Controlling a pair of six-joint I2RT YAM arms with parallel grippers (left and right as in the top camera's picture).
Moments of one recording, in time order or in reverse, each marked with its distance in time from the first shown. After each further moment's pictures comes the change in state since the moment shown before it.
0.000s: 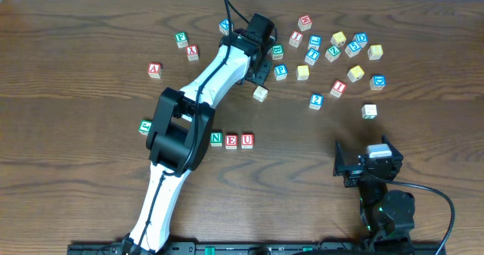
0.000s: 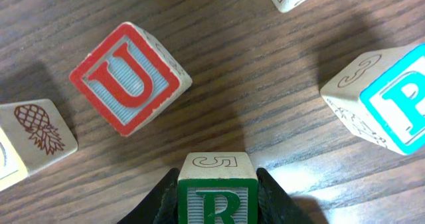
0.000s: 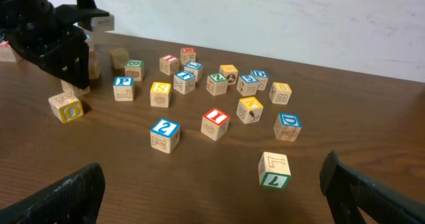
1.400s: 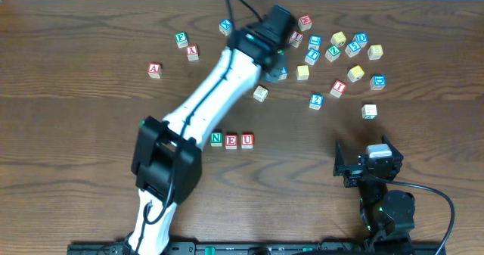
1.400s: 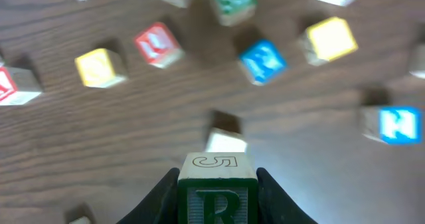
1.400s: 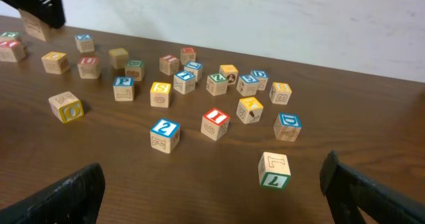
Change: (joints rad) left arm -0.146 -0.266 0.000 -0.198 -0.157 -0.213; right arm 0.000 0.000 0.000 0.000 0.000 0.000
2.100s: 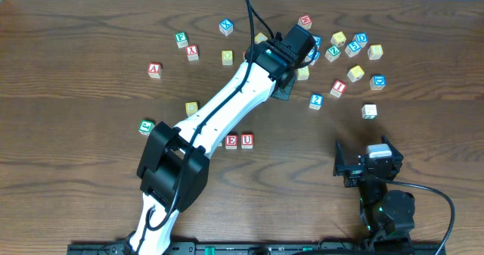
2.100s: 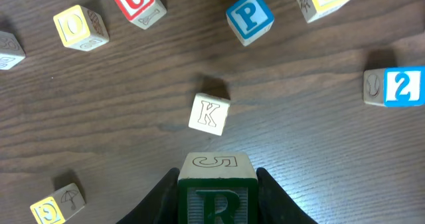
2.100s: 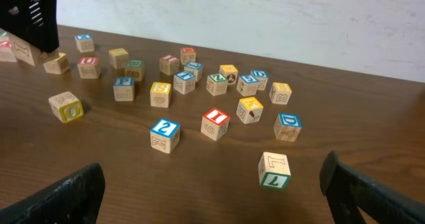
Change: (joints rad) left arm -0.067 -0.009 -0.047 -0.051 -0.052 -0.072; right arm 0.000 0.000 0.000 0.000 0.000 0.000
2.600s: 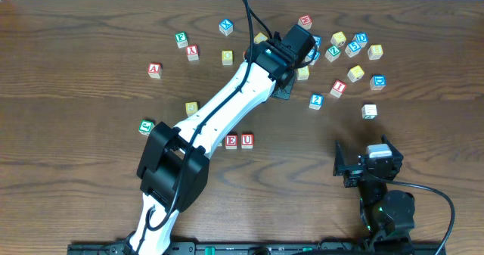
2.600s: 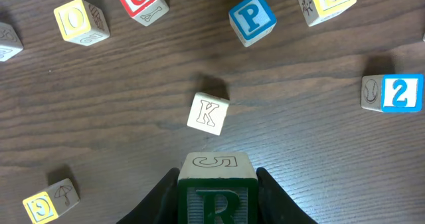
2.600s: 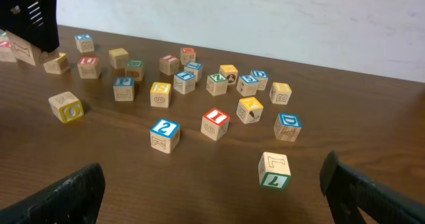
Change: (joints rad) left arm 0.000 0.000 0.000 -0.004 0.001 -0.040; right arm 0.000 0.000 0.000 0.000 0.000 0.000
